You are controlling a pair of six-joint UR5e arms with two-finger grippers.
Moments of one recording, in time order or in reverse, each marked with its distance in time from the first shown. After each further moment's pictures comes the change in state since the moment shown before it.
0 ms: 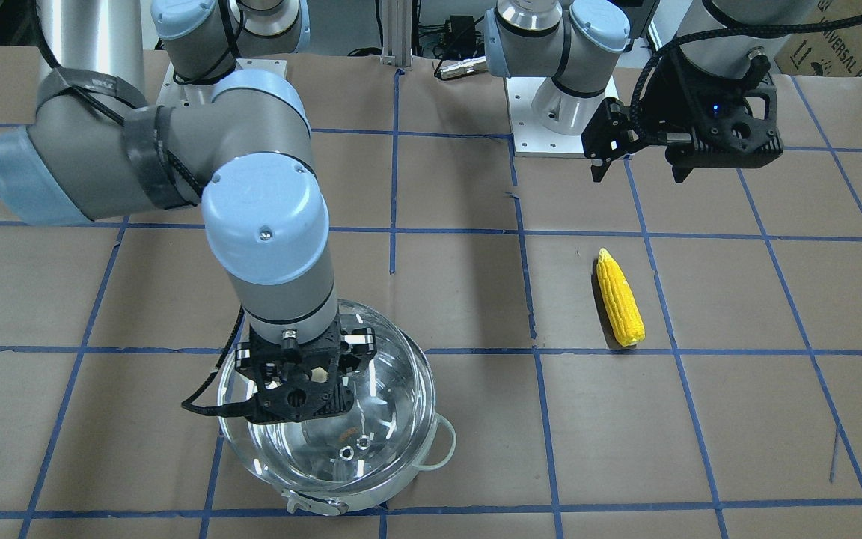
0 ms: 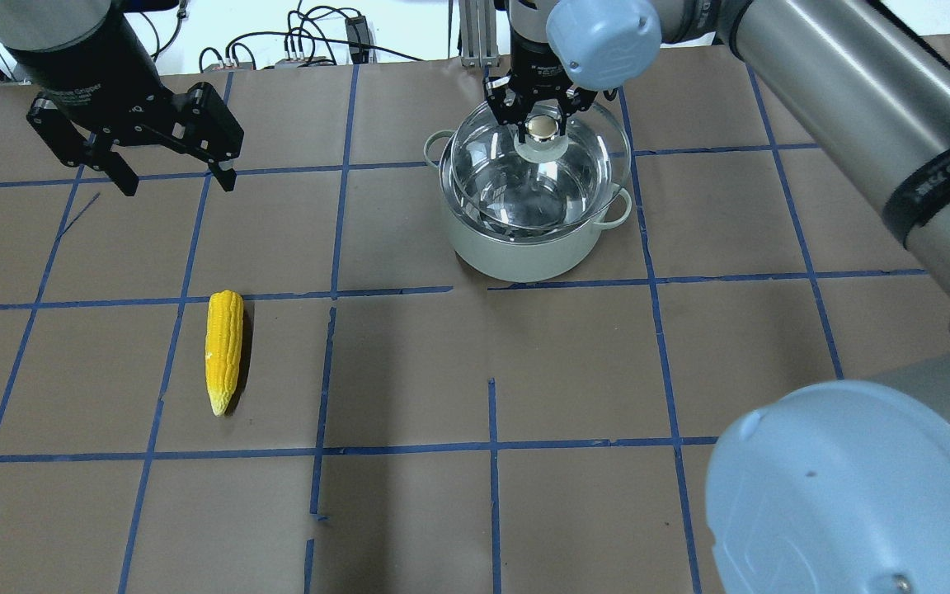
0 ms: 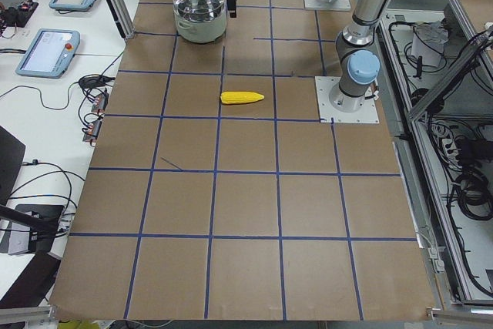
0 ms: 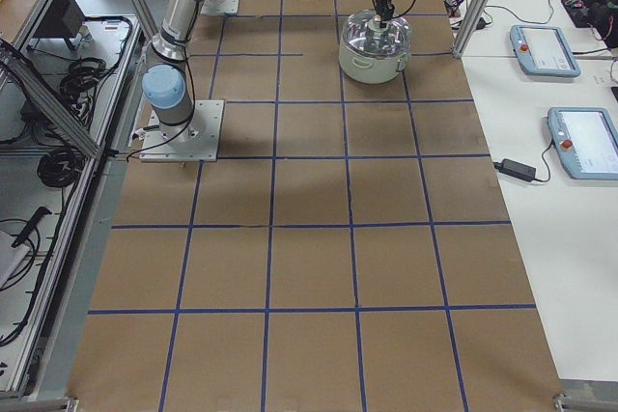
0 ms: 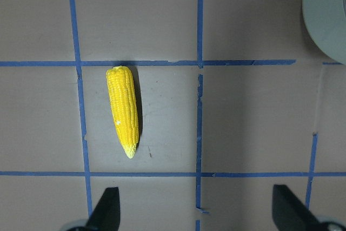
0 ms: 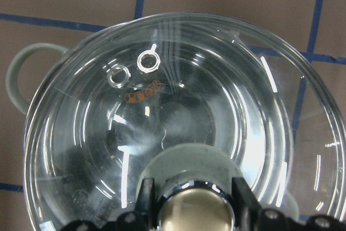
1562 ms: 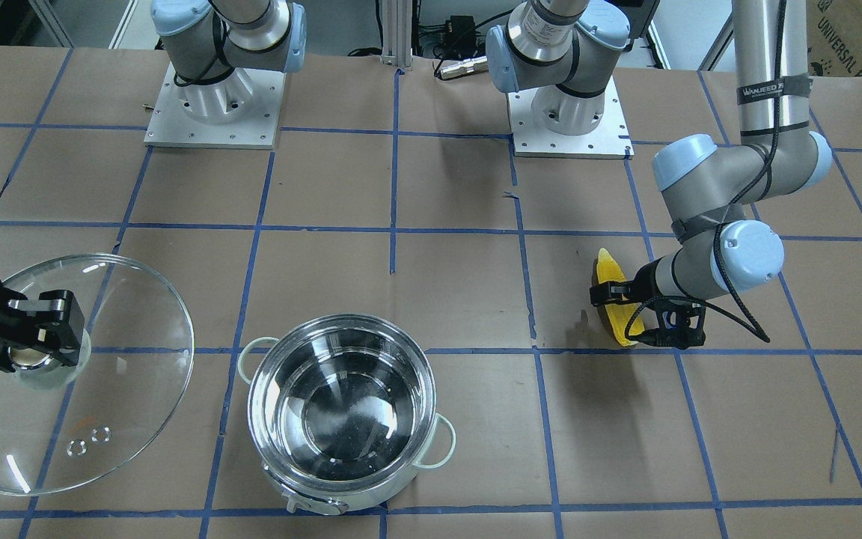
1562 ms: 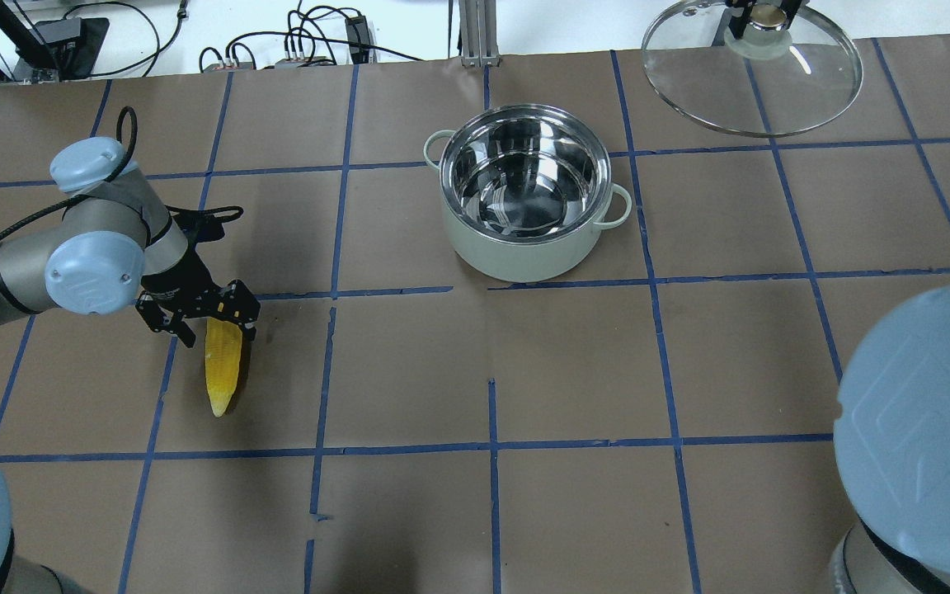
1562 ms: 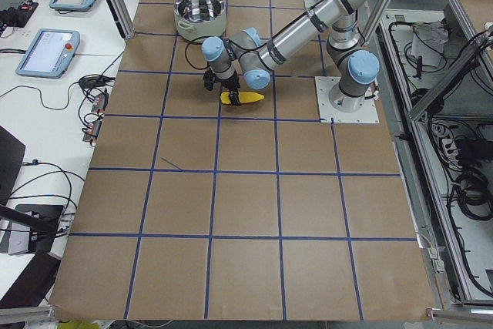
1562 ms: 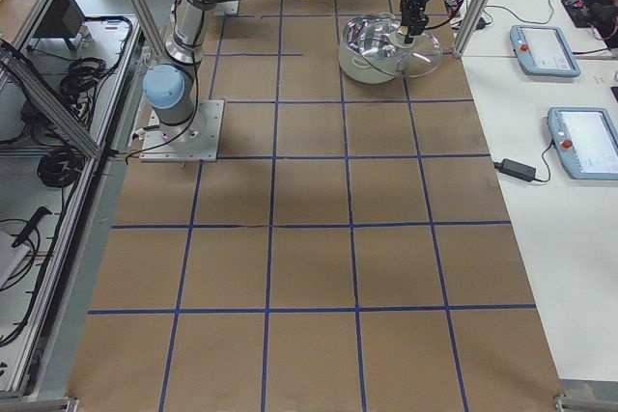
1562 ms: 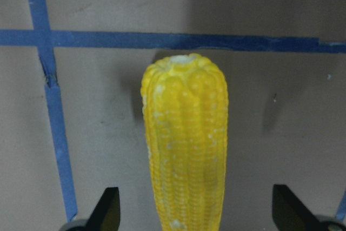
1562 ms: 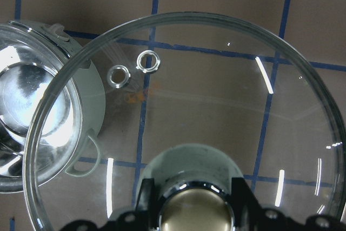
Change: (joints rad) left arm 0.246 -0.313 -0.530 0.626 0.003 0.215; right arm -0.312 -0.039 -0.236 0.326 0.010 -0.300
